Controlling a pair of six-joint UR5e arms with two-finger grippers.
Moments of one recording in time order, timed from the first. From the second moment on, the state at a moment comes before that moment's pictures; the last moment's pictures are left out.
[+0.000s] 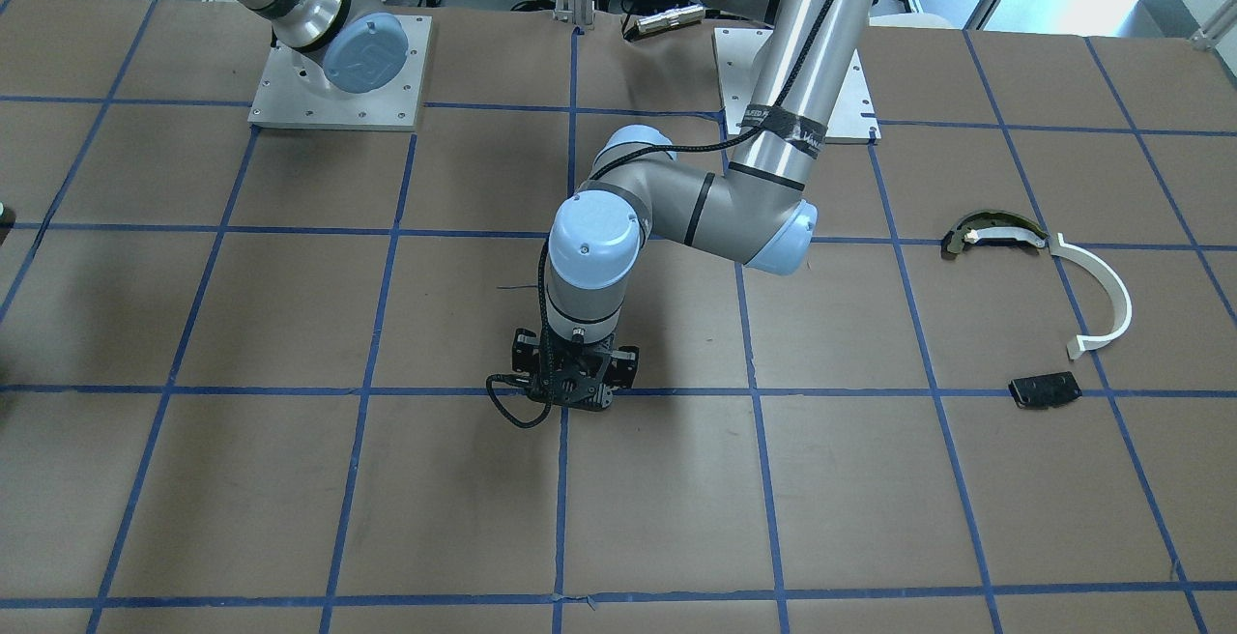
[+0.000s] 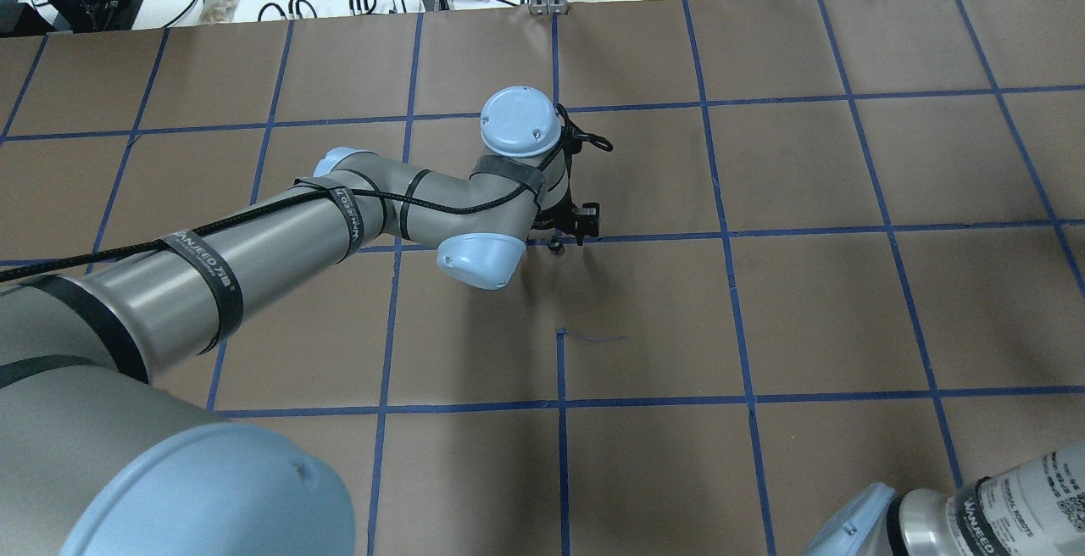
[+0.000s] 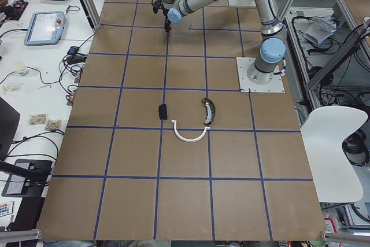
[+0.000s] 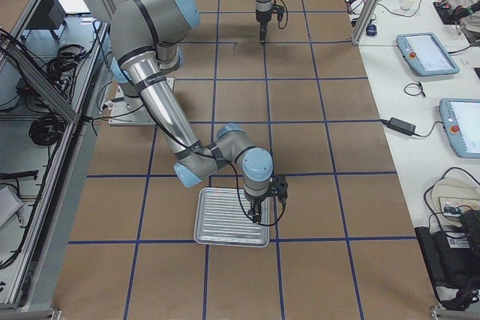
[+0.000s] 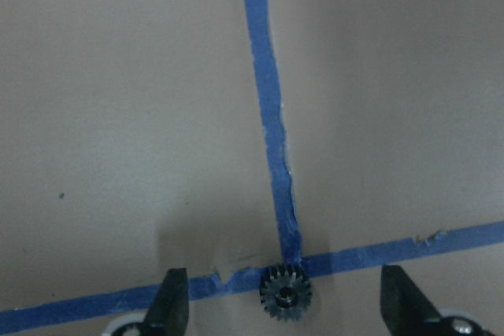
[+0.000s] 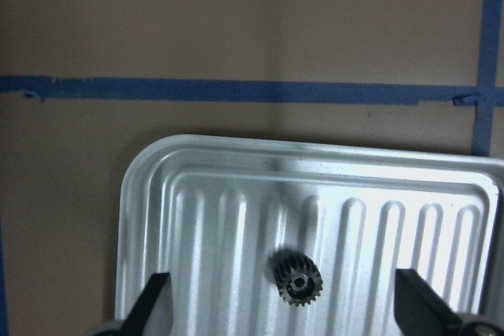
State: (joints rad) left arm -1.94 -2.14 -1.72 -0.76 1.53 -0.23; right arm 0.59 -0.99 1.62 -2.28 -1.60 -1.01
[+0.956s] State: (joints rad) left arm -1.94 -2.15 -1.72 -0.76 1.53 -0.18; right arm 0.59 -0.96 1.61 -2.28 -1.62 -1.06
